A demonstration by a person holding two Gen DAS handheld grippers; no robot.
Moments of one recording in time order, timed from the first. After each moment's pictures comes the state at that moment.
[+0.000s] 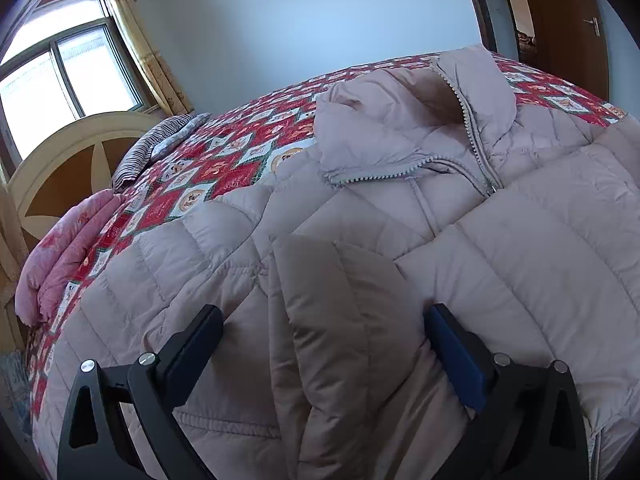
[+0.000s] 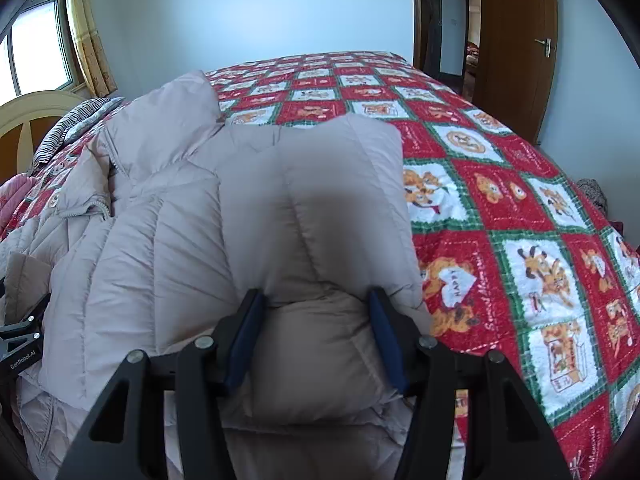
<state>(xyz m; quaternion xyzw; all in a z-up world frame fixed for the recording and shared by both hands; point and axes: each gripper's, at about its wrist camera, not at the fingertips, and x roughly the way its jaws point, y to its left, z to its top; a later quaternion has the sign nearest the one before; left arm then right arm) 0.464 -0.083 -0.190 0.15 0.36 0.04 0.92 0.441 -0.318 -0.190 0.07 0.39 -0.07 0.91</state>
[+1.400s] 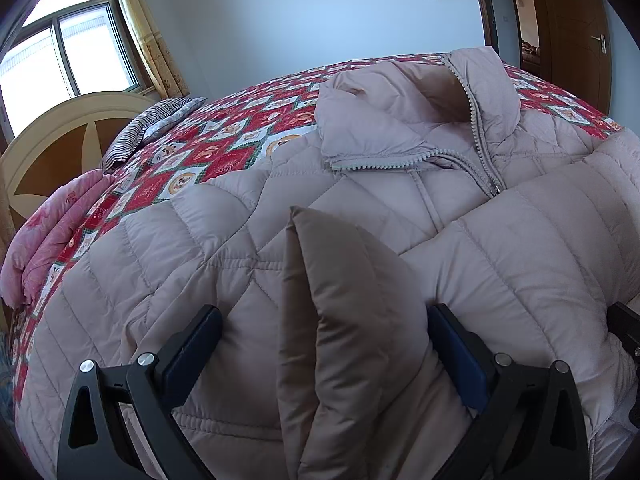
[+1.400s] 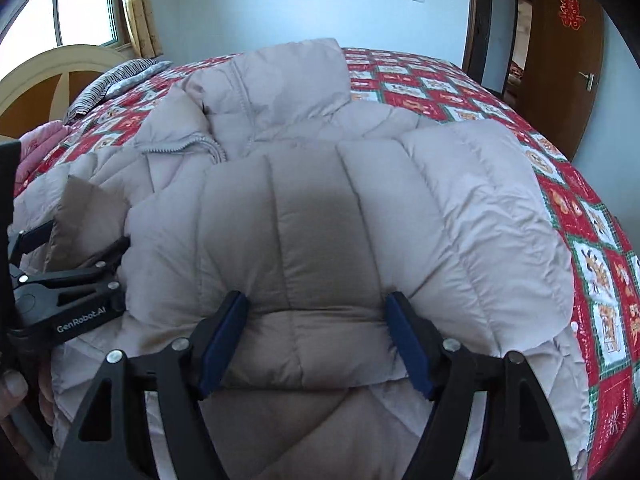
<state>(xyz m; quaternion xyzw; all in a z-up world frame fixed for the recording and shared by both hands) 0.469 -0.075 -0.195 0.12 0.38 0.03 0.92 0.442 -0.208 -0.203 0.01 0.41 0.00 0.91</state>
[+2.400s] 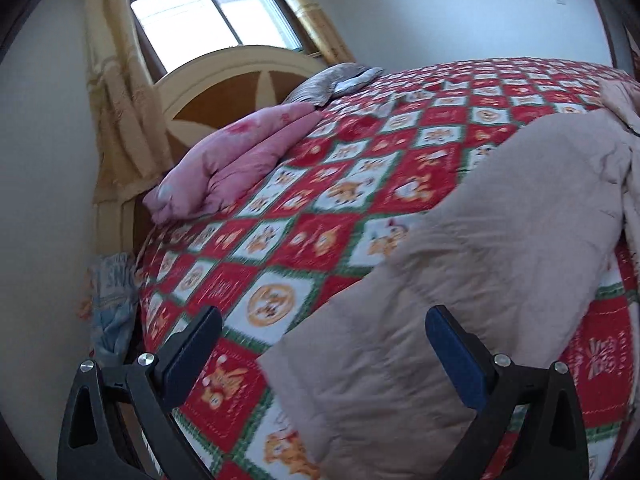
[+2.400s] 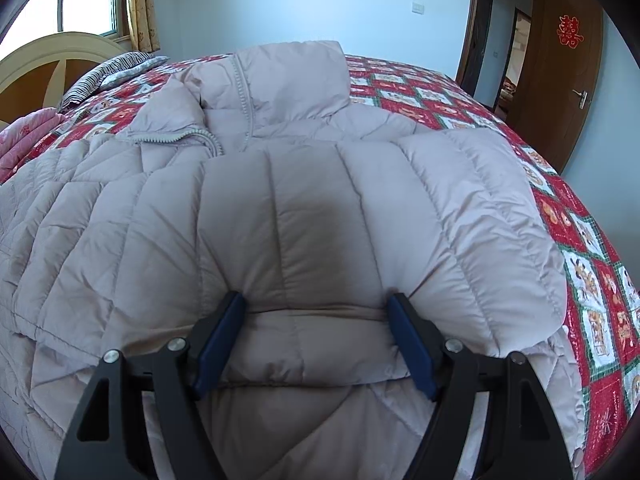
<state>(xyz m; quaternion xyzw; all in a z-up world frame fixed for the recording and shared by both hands) 0.289 0.270 -0.153 0.11 0.36 0.28 0.89 0.436 -0.199 -0.205 -0.02 0.40 -0.02 0.92</state>
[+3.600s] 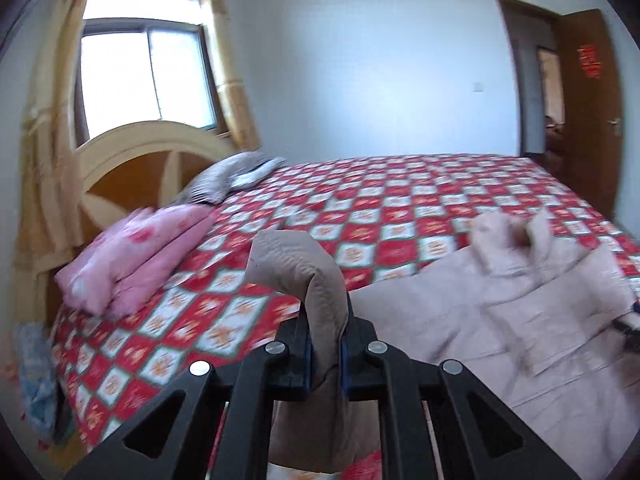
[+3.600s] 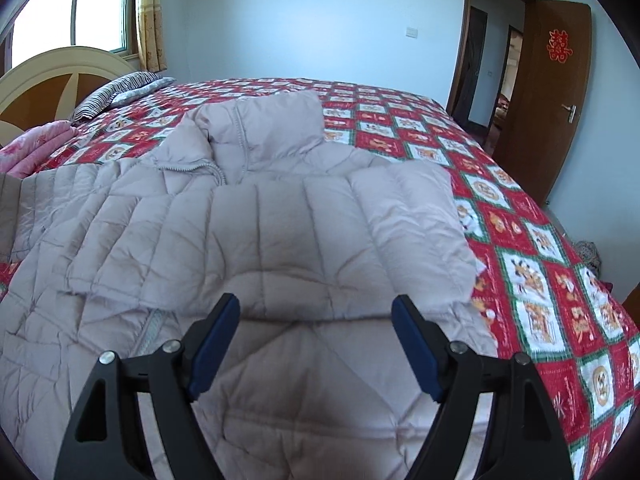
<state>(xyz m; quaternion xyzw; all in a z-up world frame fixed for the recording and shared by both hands) 0.320 0.141 -0.001 0.07 0.24 0.04 0.97 0.372 -0.227 -0.161 -0.02 0.37 -0.02 0.93</state>
